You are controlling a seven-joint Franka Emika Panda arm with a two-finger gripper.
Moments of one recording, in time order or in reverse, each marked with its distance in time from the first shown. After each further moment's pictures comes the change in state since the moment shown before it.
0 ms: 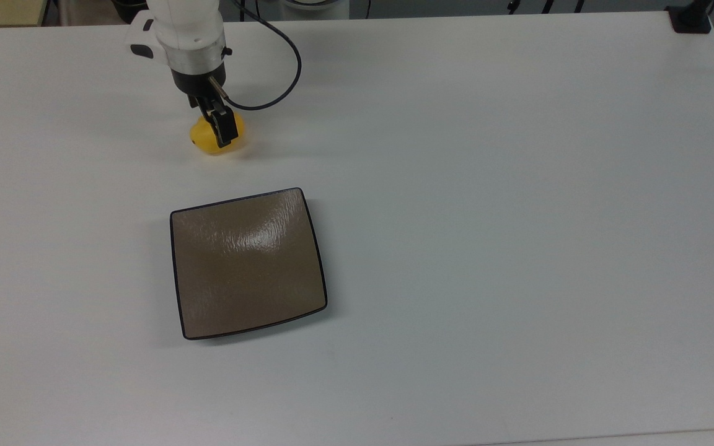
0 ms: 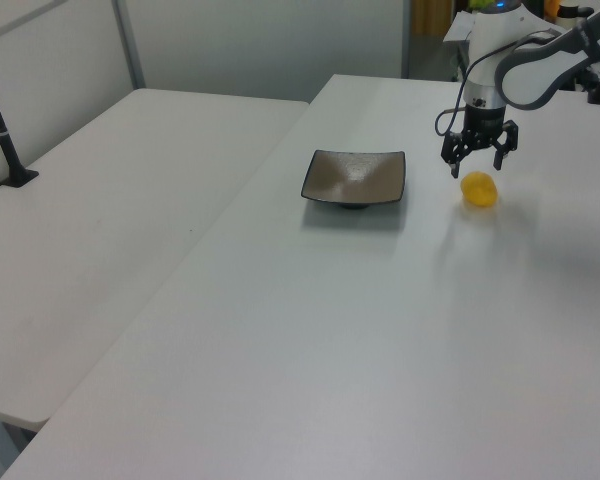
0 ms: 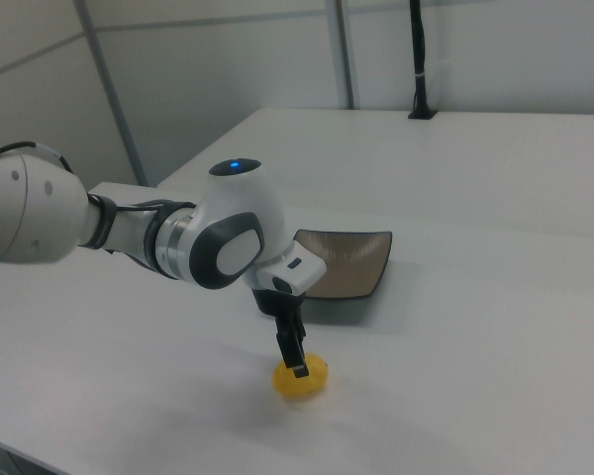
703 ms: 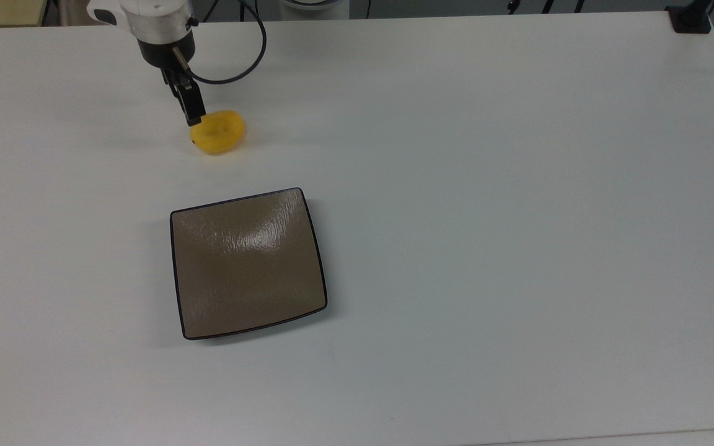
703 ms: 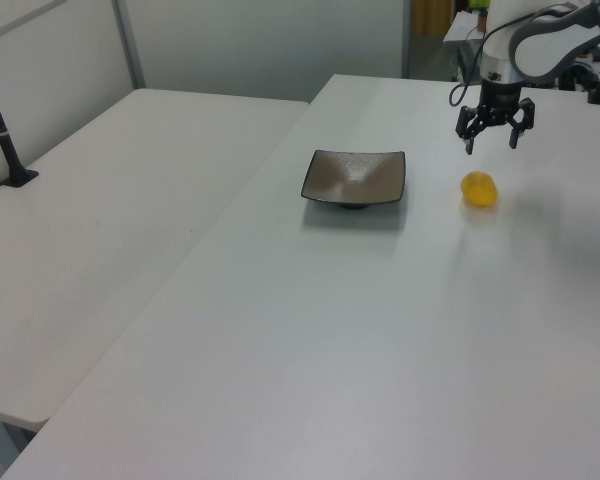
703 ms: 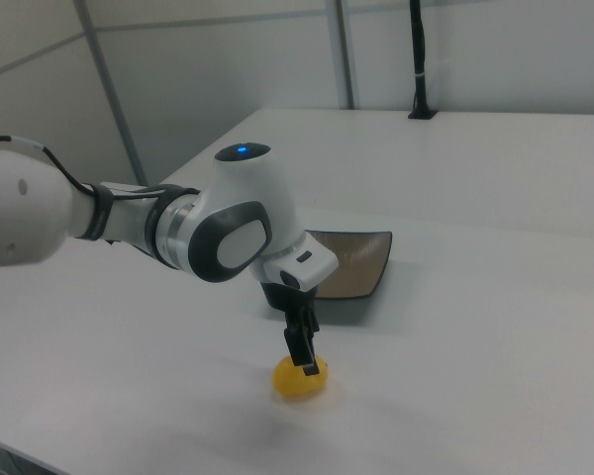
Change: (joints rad) arm -0.041 -0.074 -0.032 0.003 0.000 -0.053 0.000
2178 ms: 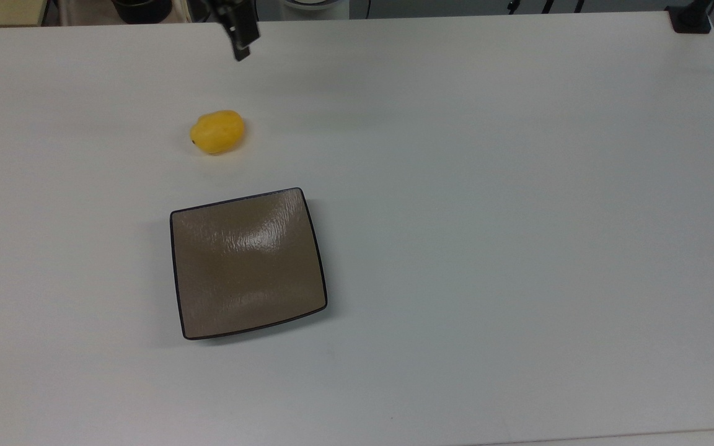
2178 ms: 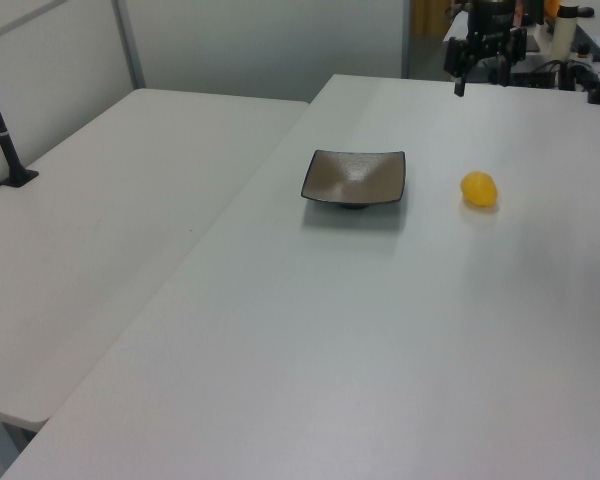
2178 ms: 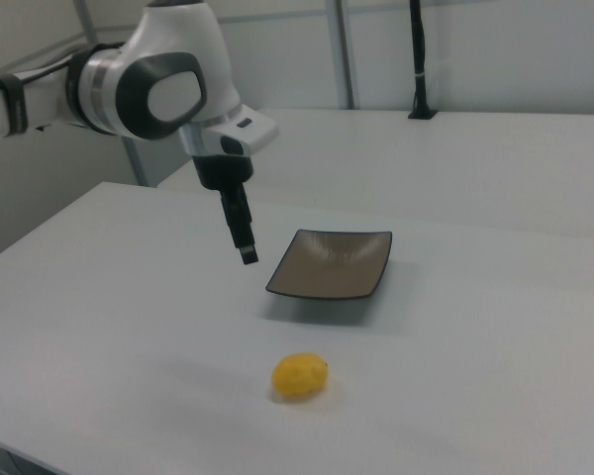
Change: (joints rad) arm -0.007 -0.095 0.153 0.334 0.085 -0.463 -0.103
